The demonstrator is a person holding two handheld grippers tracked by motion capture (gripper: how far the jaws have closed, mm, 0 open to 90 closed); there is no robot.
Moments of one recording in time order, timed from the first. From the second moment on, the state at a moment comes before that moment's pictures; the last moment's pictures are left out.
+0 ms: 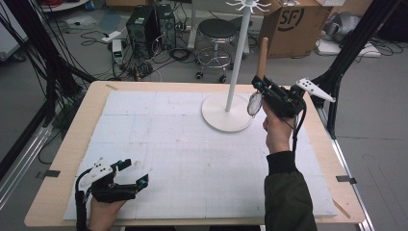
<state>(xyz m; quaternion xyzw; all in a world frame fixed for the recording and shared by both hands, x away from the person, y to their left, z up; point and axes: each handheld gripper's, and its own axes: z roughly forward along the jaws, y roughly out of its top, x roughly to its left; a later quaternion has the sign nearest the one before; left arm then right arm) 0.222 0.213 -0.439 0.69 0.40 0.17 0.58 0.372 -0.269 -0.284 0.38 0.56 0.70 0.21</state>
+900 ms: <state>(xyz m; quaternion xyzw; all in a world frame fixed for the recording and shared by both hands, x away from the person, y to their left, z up) 0.223 0.223 -0.441 0.67 0.42 0.15 0.59 0.412 -0.265 -0.238 0.38 0.53 0.73 0.22</state>
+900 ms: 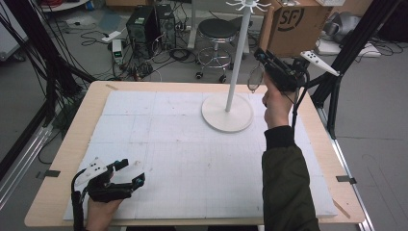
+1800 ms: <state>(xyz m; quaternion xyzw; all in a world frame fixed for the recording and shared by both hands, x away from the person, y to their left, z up) 0.223 0.223 -0.441 0.67 0.42 0.15 0.59 0.433 -0.269 -0.238 0.38 0.54 0.72 0.22</state>
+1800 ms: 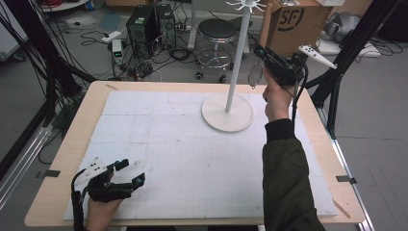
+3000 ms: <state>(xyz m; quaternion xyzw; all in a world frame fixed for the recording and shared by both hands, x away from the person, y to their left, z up) 0.222 0.226 -0.439 0.67 0.42 0.15 0.60 0.440 -0.248 -0.245 0.39 0.55 0.70 0.22</state>
